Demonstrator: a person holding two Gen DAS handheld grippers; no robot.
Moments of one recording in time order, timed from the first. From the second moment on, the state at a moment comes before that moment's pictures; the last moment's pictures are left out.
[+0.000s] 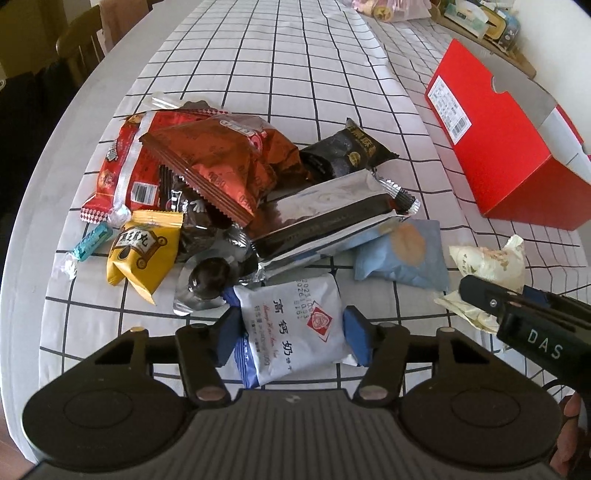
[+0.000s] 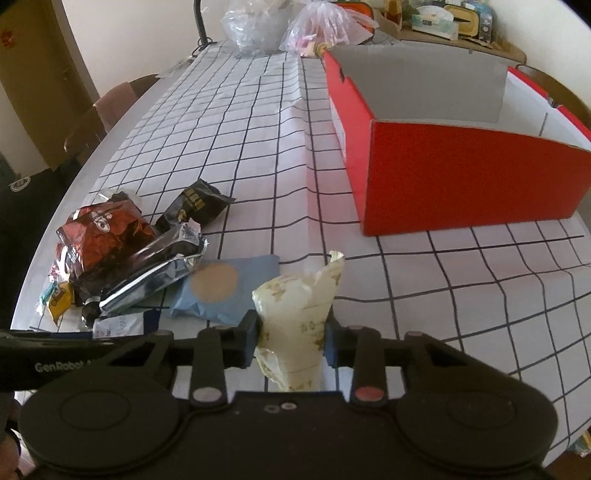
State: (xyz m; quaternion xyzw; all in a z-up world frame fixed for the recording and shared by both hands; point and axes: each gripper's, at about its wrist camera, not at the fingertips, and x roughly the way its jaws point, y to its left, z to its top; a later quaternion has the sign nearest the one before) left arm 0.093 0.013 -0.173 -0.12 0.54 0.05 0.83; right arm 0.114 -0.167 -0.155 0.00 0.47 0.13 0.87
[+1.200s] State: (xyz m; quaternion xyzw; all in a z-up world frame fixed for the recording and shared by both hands) left arm 0.078 -0.001 -0.063 -0.15 0.45 -0.02 0.88; right arm 0.089 -0.231 -0.041 0.03 0.38 0.13 0.91
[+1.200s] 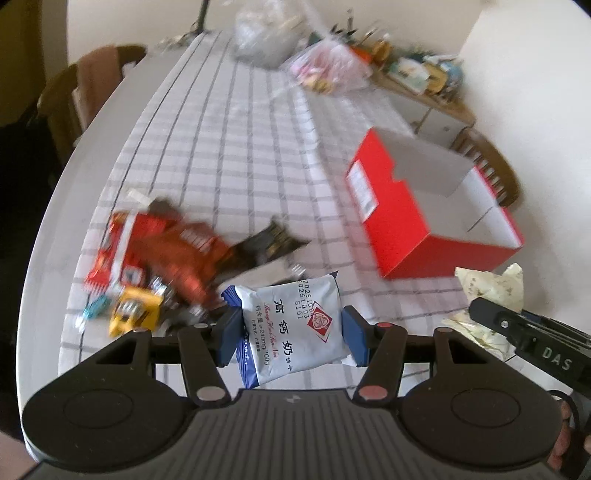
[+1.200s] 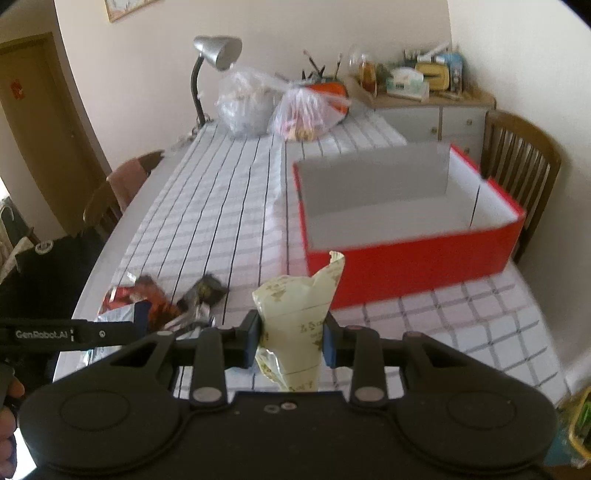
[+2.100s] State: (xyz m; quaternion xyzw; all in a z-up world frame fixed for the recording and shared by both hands) left arm 0.237 -0.159 -0.032 -0.06 0.43 -0.07 0.90; right arm 0.233 -0.347 -0.041 0.00 0.39 0.10 0.92
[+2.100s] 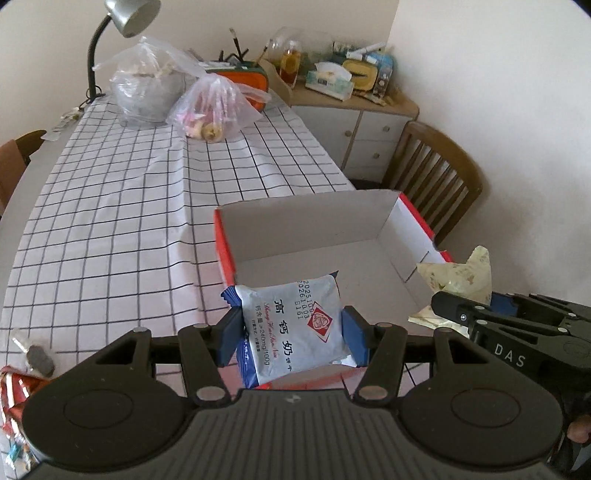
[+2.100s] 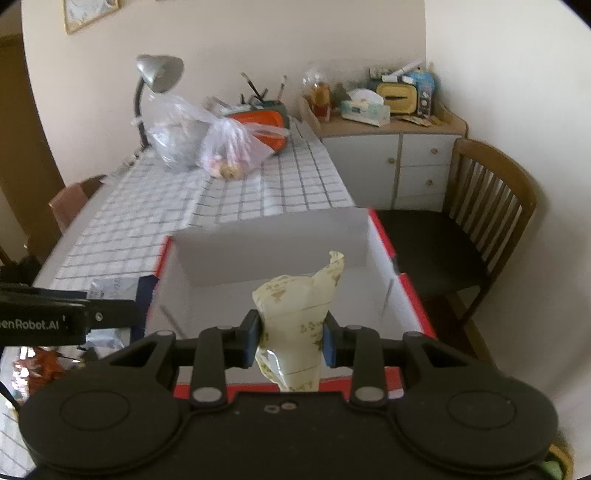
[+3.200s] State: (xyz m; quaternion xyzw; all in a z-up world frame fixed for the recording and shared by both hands) left arm 0.350 -0.237 -0.135 0.02 0.57 -0.03 0.82; right arm 0.308 -0.352 -0.140 -0.09 0.53 0.18 0.83
